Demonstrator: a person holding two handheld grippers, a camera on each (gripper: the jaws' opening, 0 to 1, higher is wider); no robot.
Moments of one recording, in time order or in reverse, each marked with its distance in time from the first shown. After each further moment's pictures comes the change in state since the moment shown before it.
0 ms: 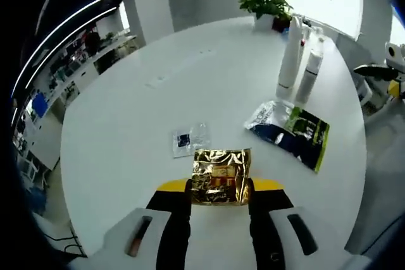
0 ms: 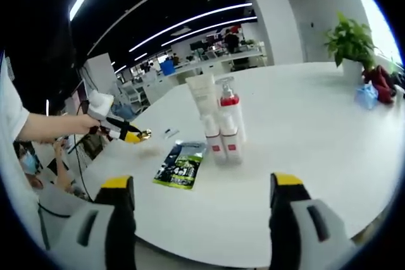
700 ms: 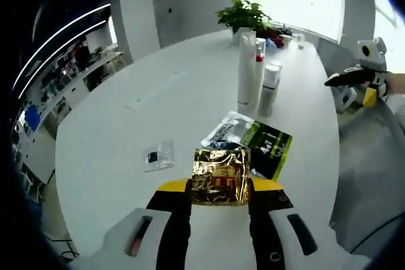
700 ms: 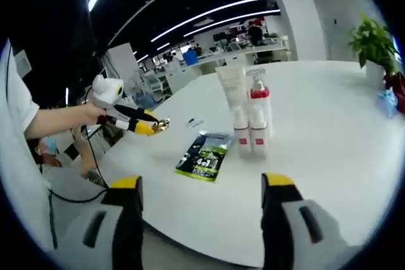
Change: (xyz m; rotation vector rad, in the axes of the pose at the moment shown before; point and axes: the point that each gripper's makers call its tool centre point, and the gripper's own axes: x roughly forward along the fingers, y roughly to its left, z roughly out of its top) left arm -0.033 -0.067 0.019 0.046 -0.093 -0.074; right arm 0.004 0.034 -0.009 -0.064 0.063 0.165
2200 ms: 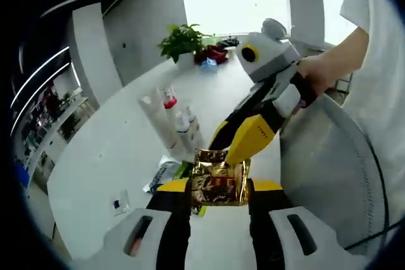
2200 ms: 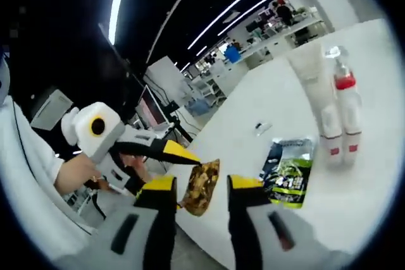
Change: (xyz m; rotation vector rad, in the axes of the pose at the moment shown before) left arm -0.033 -0.134 0.050 0.260 -0.123 -0.189; right arm 0.064 0.088 0.041 0.242 -0.038 0.420
